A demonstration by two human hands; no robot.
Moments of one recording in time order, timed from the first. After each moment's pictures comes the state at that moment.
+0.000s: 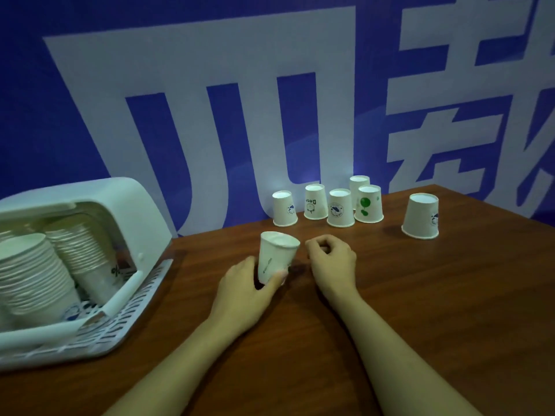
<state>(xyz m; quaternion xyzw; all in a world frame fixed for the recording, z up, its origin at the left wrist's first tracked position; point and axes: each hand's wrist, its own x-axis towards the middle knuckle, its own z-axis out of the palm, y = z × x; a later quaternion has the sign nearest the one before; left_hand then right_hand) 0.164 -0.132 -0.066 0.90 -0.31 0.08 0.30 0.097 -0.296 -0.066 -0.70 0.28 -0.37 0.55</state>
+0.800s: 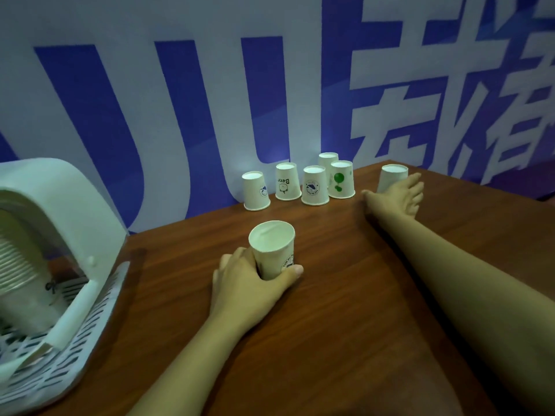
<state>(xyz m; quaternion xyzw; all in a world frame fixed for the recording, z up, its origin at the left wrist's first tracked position) 0.166 -0.138 -0.080 0.87 -0.35 0.00 0.35 0.099 -0.469 -0.066 -0.65 0.58 -0.37 0.32</state>
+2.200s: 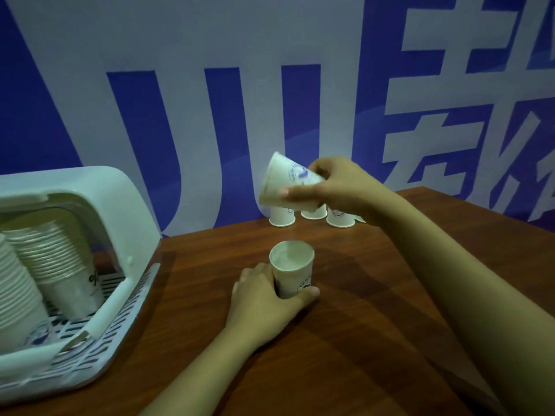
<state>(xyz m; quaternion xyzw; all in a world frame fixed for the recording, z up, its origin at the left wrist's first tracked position) 0.173 -0.138 -0.086 0.87 -0.36 0.01 0.34 0.098 -0.308 0.073 -0.89 0.13 -0.22 0.38</state>
